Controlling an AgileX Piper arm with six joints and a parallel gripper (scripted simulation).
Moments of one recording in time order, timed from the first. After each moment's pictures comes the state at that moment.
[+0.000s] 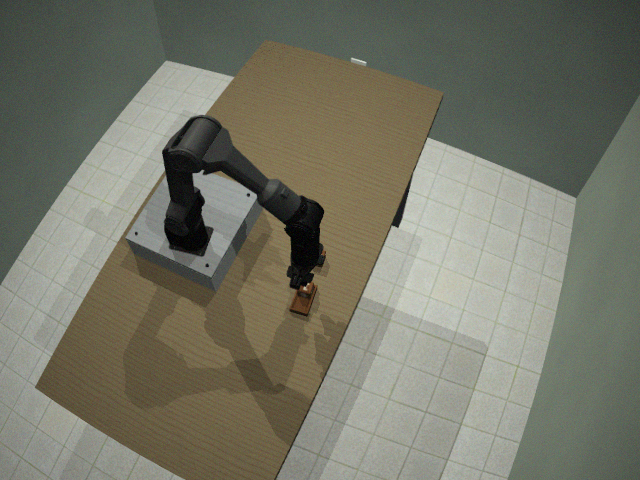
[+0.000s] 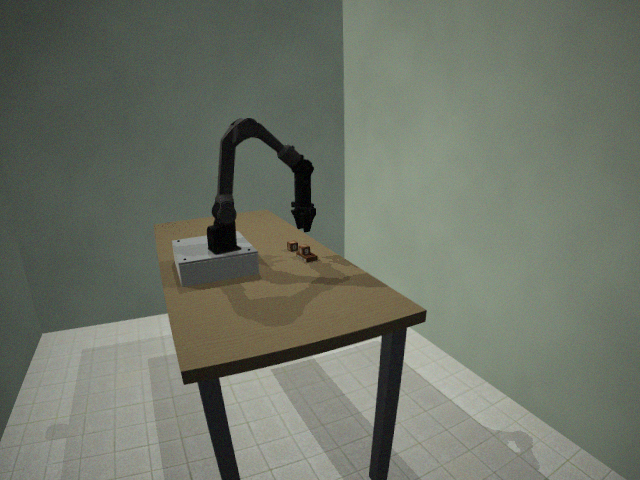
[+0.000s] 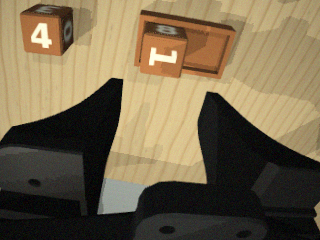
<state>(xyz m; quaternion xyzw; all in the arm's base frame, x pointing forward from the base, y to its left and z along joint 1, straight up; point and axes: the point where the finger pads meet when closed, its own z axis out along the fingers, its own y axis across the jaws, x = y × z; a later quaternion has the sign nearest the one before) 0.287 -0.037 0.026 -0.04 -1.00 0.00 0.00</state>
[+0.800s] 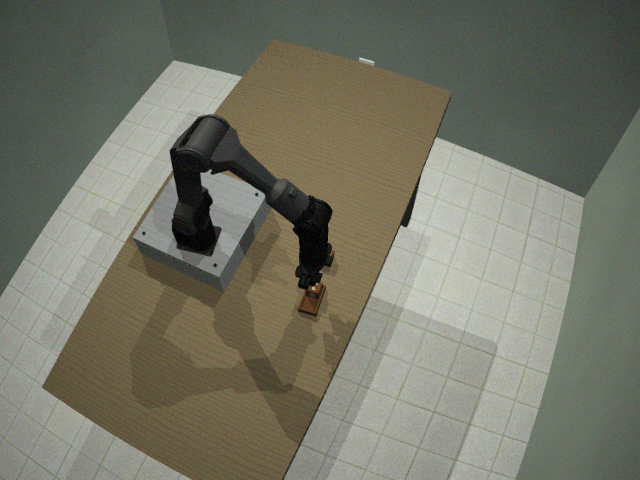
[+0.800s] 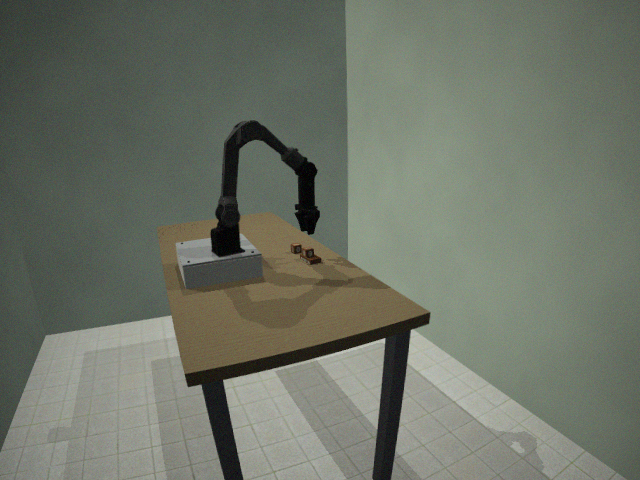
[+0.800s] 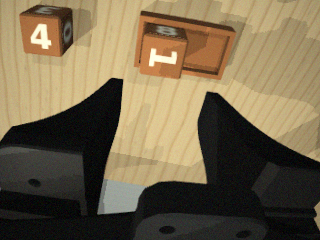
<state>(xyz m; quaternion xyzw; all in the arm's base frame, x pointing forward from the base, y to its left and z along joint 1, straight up) 0.287 -0.037 0.026 -0.04 -1.00 0.00 0.00</state>
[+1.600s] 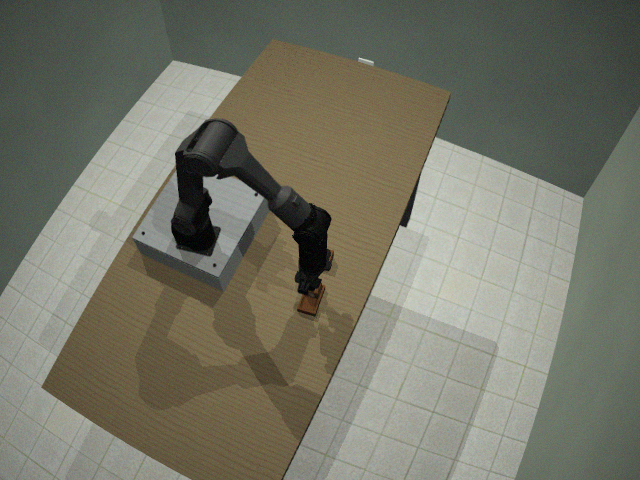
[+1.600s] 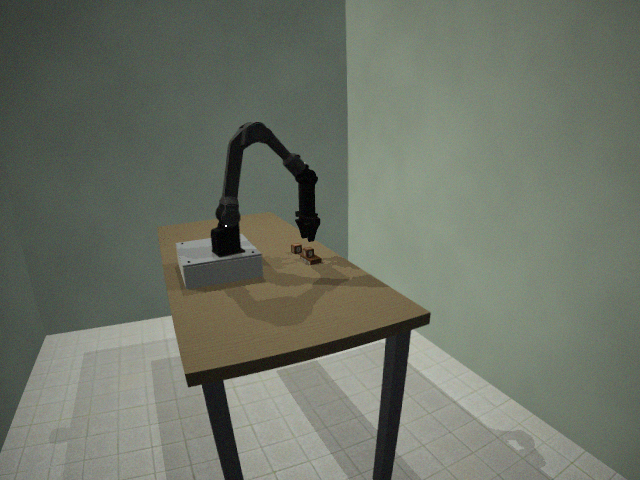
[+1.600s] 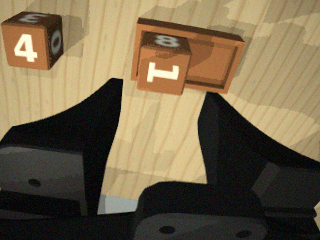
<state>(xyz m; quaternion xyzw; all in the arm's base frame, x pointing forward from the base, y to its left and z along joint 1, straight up) 0.287 -0.038 0.000 -0.04 -1.00 0.00 0.00</state>
